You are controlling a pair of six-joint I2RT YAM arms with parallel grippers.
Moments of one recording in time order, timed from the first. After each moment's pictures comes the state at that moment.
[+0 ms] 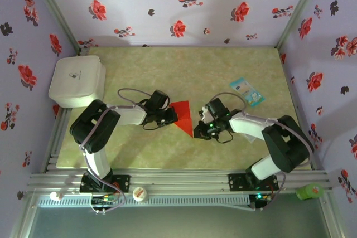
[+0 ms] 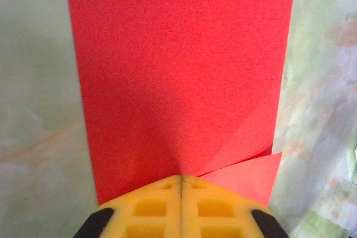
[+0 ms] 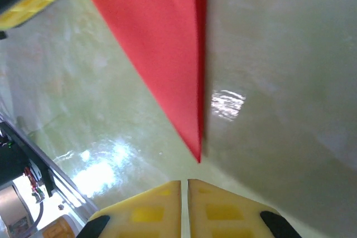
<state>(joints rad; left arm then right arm) -0.69 1.81 0.88 -0.01 0.33 -0.88 0.59 1.48 0.66 -0.34 -0.59 0.61</state>
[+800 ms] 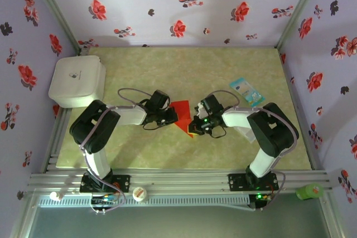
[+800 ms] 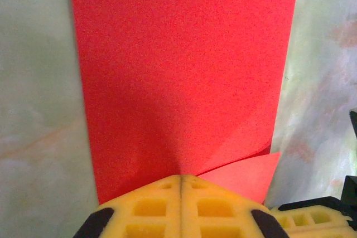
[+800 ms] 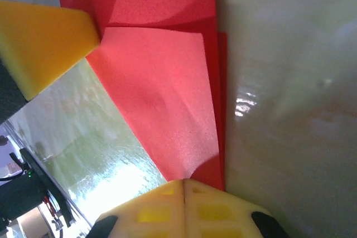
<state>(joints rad) -0.70 1.80 0.88 -0.03 0.31 -0.88 0.58 1.69 0.72 -0.15 -0.63 0.69</state>
